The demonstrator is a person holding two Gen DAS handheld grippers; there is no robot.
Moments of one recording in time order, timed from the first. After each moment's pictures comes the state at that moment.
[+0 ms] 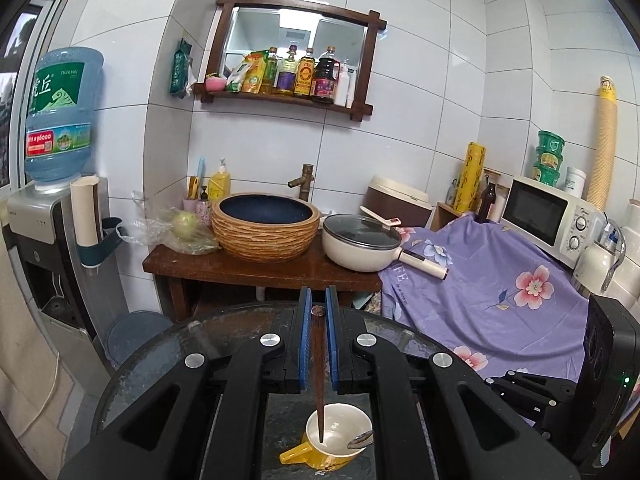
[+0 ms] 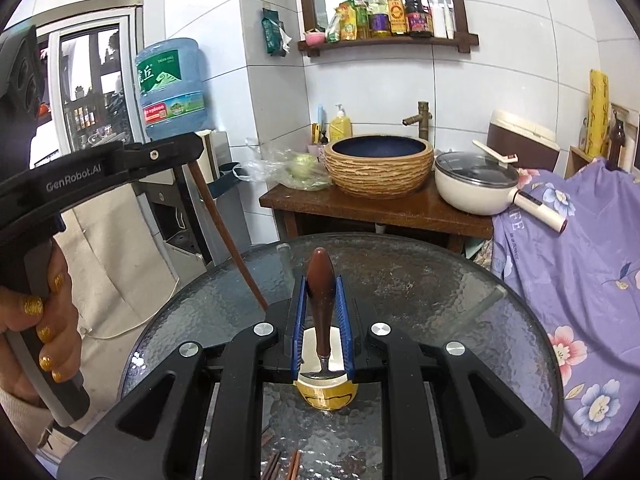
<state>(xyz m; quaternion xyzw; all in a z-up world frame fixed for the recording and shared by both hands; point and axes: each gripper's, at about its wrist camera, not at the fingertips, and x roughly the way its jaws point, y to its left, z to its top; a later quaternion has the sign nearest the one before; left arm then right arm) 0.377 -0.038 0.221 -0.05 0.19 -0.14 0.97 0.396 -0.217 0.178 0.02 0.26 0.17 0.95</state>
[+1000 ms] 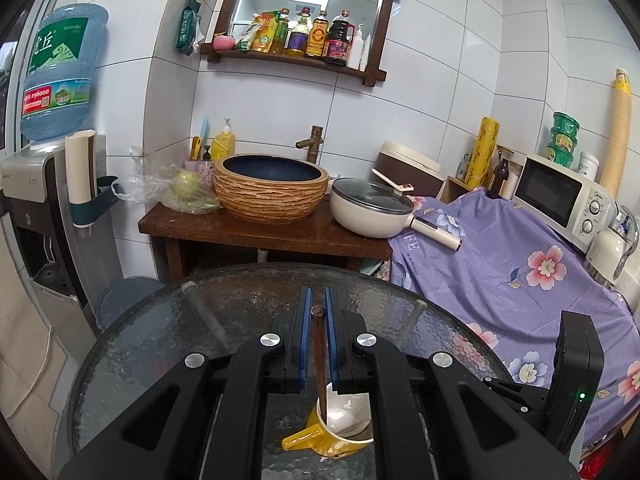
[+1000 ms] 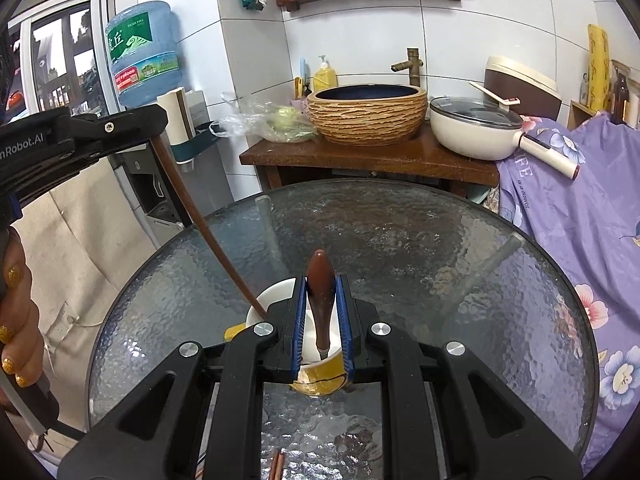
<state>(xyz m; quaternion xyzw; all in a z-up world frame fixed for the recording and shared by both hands) 0.401 -0.032 0.161 -0.06 0.24 -0.13 0.96 0.436 -0.208 0.092 0.03 0.32 0.16 0.93</state>
